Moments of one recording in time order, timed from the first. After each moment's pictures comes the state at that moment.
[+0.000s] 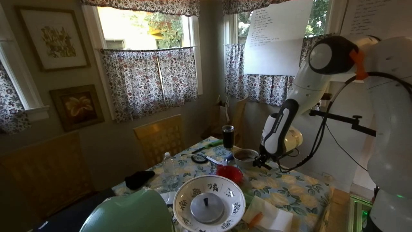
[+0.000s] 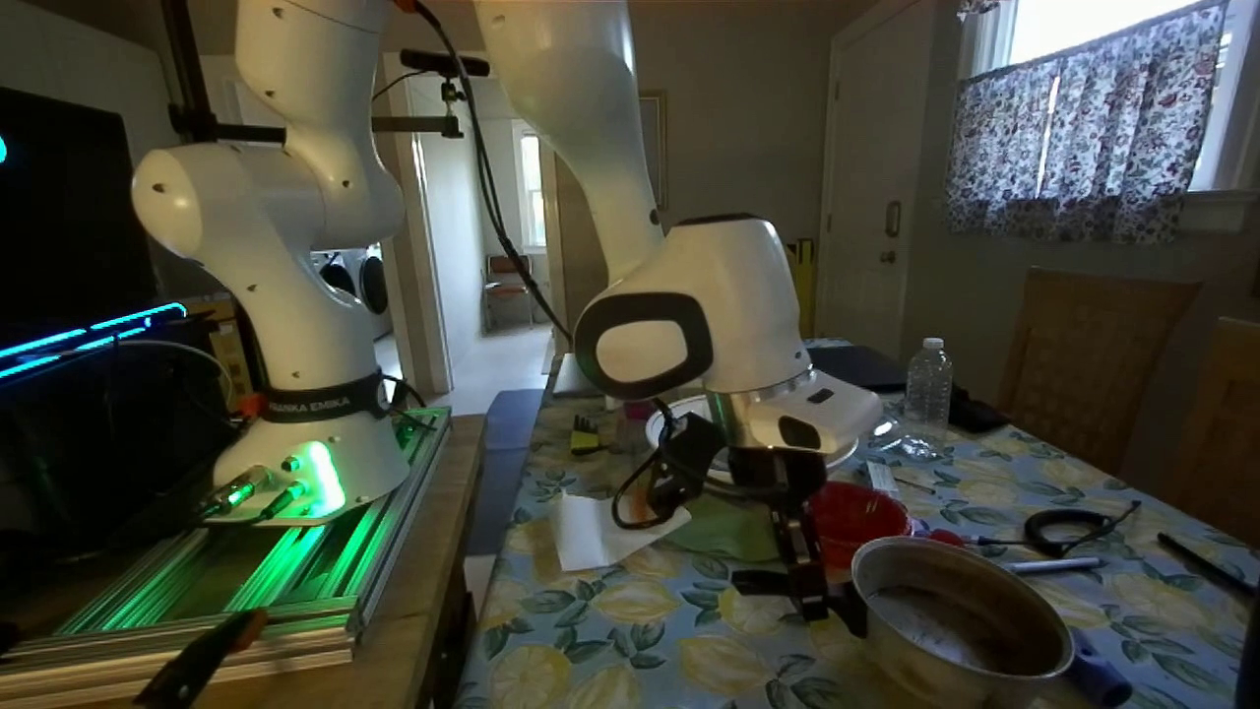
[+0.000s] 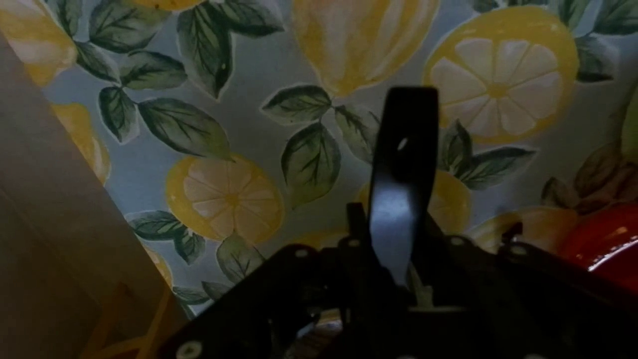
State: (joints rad) arm -0.61 0.53 0.05 -2.39 -0.24 3.18 -0.03
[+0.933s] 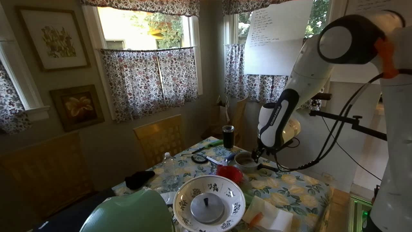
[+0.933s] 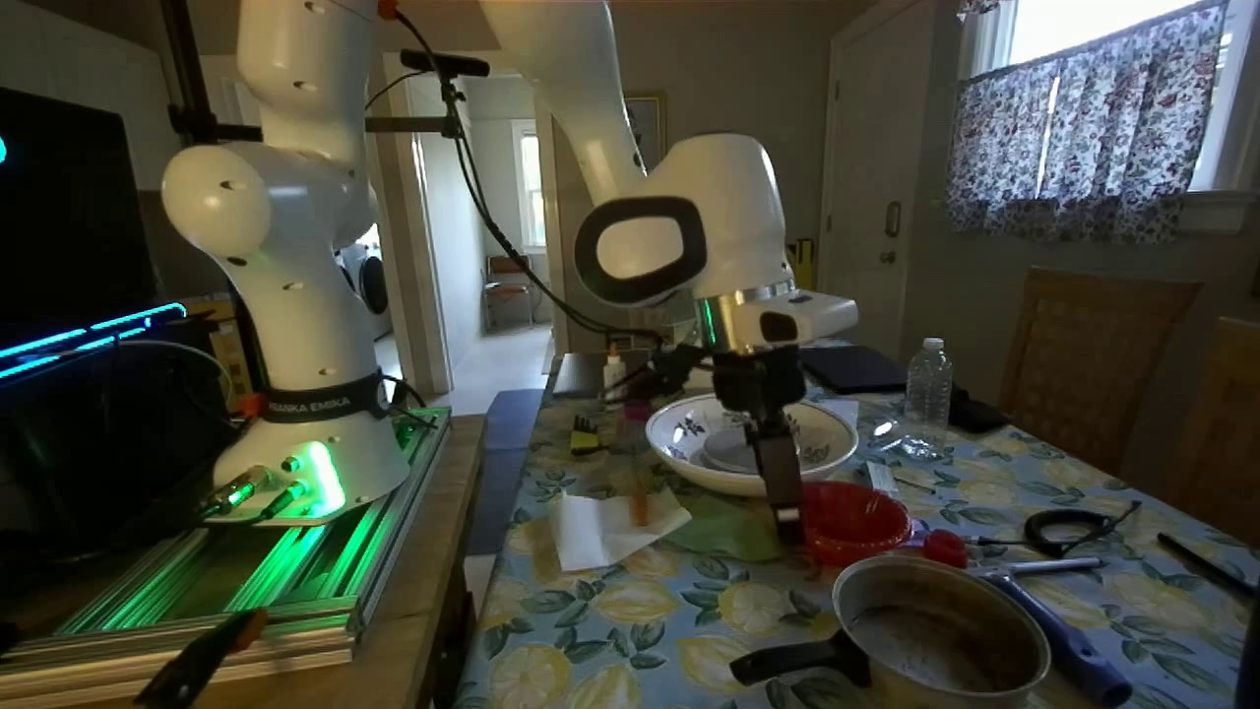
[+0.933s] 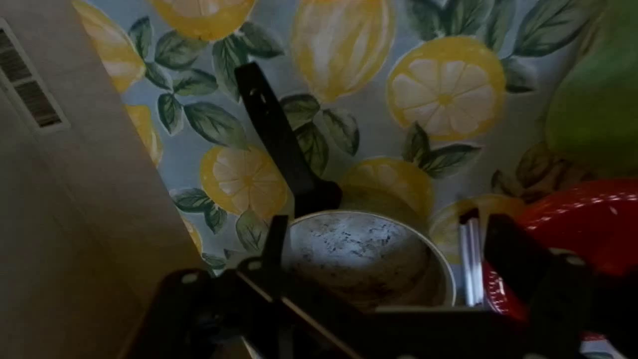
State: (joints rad) arm -0.11 0.31 -0.33 -2.49 -0.16 3.01 0.05
